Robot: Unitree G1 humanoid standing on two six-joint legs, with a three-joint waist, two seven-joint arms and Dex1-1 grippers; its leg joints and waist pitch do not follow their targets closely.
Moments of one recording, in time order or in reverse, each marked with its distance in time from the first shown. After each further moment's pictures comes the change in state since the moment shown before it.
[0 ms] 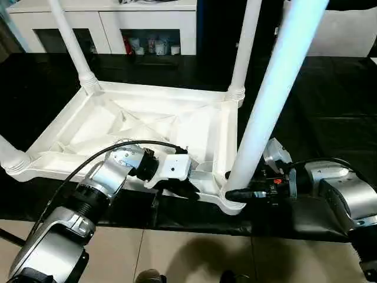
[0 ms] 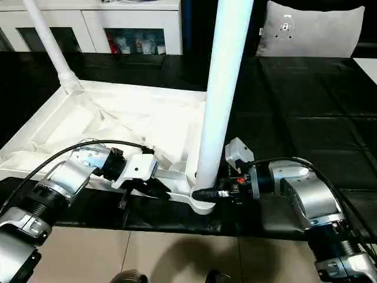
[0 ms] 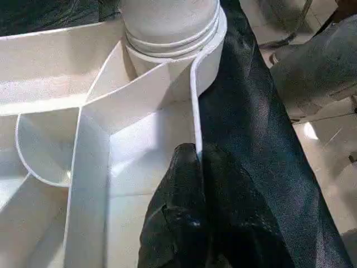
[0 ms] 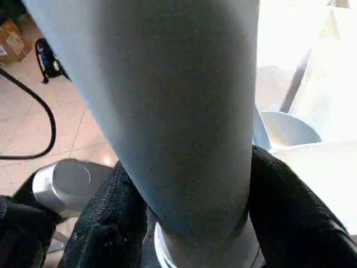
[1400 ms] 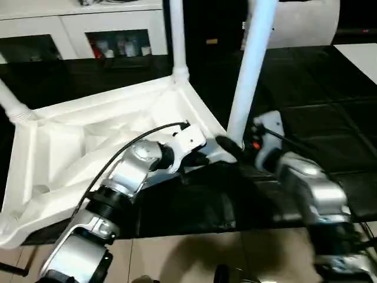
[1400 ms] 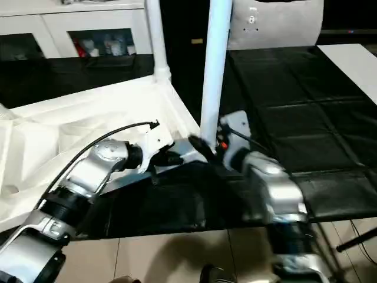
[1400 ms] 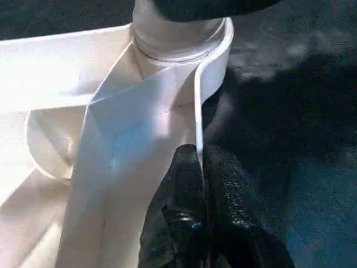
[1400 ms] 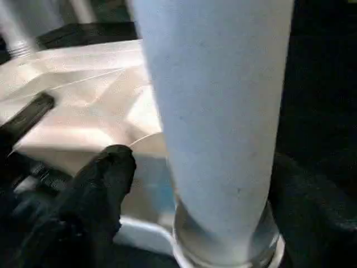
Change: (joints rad) left arm 0.006 -0.153 0.107 -0.100 0.064 0.441 0.464; right arm -0.014 0.291 -0.181 -0.003 -0.095 0.062 -0.662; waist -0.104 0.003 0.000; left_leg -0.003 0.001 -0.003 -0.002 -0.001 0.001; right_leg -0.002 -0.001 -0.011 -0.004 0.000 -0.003
